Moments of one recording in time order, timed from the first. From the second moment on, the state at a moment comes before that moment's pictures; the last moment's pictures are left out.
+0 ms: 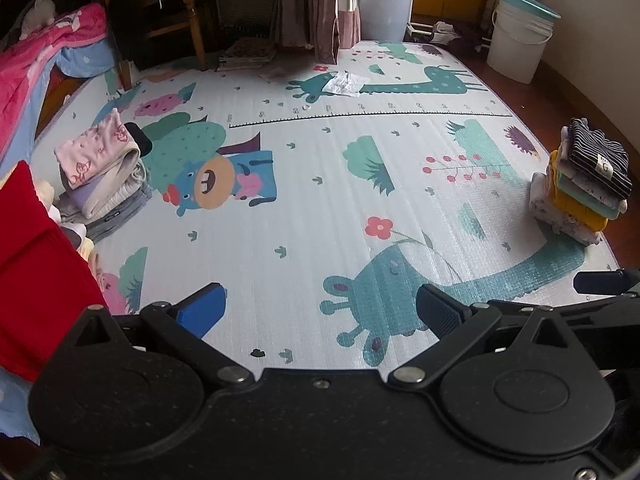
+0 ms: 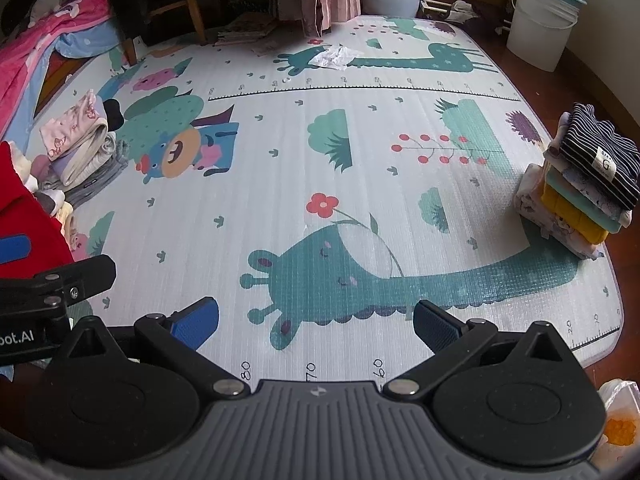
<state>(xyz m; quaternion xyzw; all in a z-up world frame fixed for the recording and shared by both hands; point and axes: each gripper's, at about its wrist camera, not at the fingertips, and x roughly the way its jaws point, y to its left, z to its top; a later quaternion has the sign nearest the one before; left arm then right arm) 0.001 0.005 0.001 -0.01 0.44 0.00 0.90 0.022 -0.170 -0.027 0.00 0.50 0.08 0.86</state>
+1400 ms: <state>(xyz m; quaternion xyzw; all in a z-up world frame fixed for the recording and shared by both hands) 0.009 0.078 0.014 -0.15 0.45 0.07 0.88 0.064 -0.139 0.006 0.03 0.48 0.21 0.85</state>
